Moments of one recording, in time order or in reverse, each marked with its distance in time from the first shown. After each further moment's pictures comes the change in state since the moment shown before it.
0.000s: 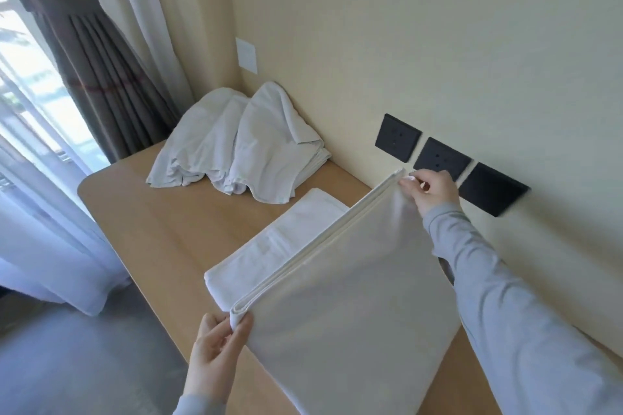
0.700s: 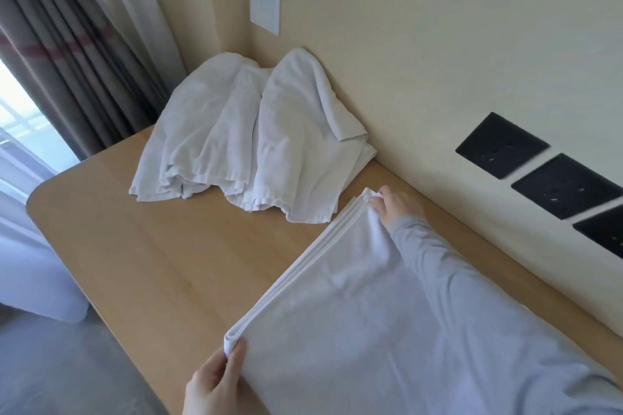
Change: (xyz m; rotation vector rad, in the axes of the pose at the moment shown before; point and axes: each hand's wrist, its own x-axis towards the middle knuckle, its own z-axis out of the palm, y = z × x) left_hand 0.156 -0.071 -0.050 0.102 0.026 -0.321; right_hand 0.078 -0.007 0.225 -0.646 -0.373 -0.070
